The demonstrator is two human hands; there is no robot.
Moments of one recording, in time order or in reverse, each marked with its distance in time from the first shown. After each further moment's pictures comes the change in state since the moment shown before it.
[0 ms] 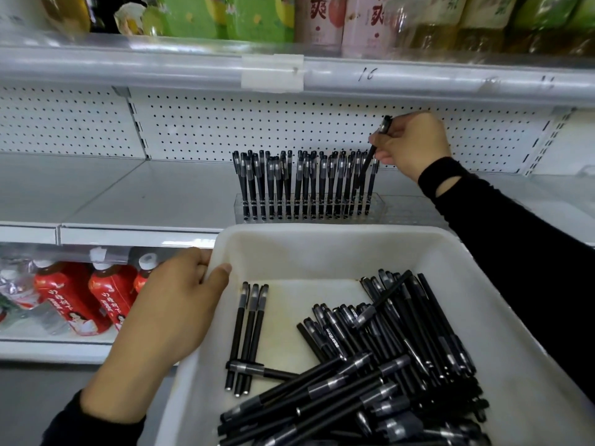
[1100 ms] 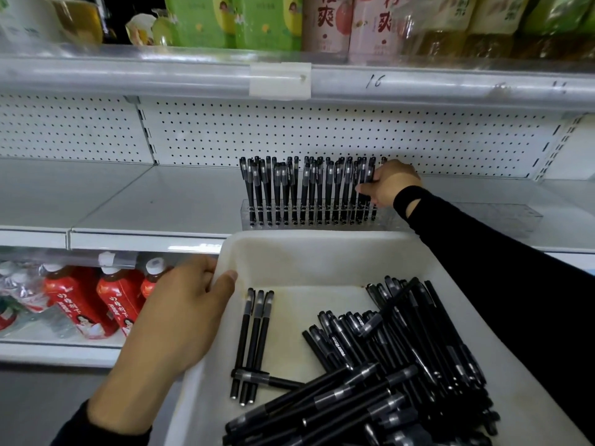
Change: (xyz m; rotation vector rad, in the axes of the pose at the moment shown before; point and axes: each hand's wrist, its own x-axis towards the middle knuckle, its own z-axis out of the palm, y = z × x) left_hand -0.001 0.001 -0.002 -0.011 0.006 0.006; right_hand 0.010 0.033 0.043 -0.601 -0.269 0.197
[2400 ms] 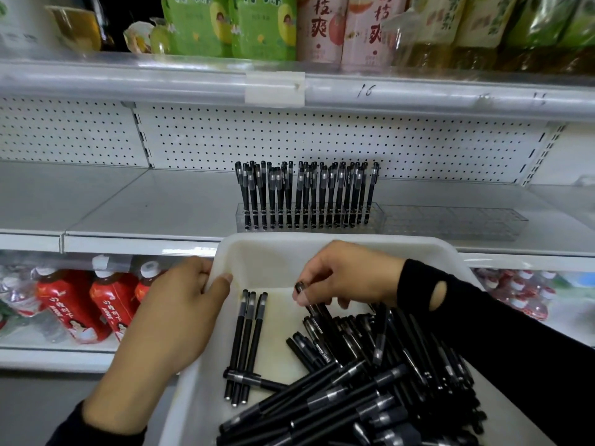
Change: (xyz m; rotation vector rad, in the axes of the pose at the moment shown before) left_hand 0.000 -0.002 -0.002 0.011 -0.013 0.001; right_hand -0.167 -0.033 0.013 0.288 -0.693 -0.406
